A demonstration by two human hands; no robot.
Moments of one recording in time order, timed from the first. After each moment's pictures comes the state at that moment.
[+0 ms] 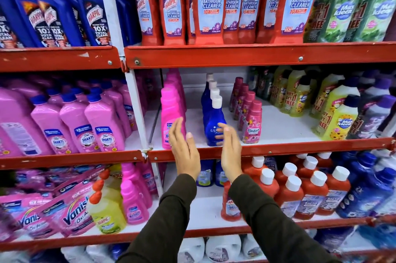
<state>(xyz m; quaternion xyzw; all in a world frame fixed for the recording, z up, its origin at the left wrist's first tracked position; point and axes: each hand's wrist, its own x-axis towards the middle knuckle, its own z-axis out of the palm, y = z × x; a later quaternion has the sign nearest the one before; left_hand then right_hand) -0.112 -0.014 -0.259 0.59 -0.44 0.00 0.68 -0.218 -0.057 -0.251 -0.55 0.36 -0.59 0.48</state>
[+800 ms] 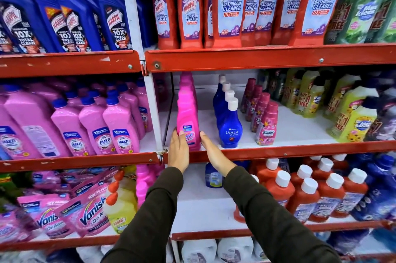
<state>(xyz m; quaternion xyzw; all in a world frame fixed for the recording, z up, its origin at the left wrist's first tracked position) -0.034 -0.008 -0.252 0.69 -0.39 -0.24 0.56 -0.151 -0.046 -0.238 -0.66 0.32 -0.26 0.63</state>
